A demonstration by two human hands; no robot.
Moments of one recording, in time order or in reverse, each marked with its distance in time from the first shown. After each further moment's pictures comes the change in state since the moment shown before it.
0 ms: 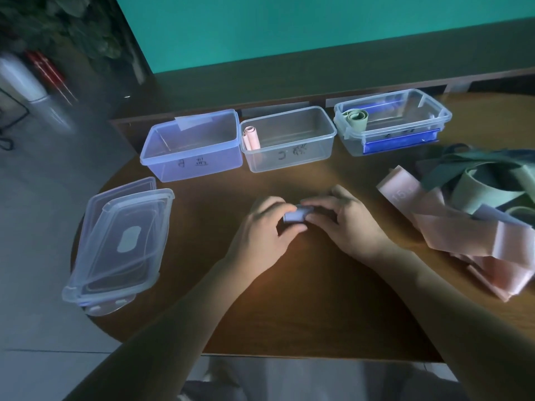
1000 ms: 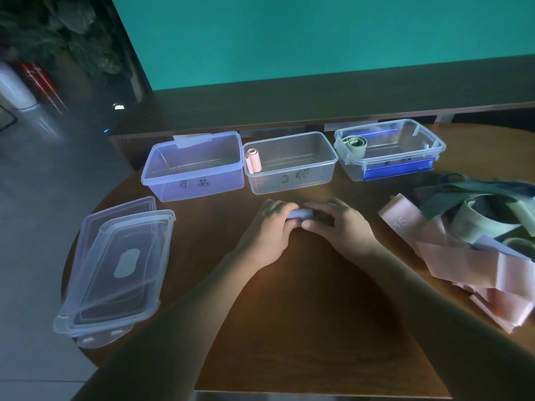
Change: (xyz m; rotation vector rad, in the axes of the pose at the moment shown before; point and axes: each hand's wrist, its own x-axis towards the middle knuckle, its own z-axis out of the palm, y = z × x) left_hand 0.049 -0.023 0.014 -0.048 -0.212 -0.085; right_hand 0.038 0.004 0.003 -0.047 -0.059 0.229
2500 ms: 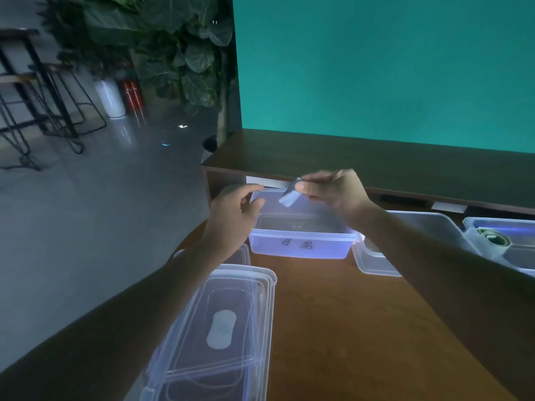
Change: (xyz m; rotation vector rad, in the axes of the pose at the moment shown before) left_hand 0.019 -0.184 -0.205 -0.032 0.468 -0.309; right_hand 0.216 -0.211 0.074 0.553 -0.100 -0.071
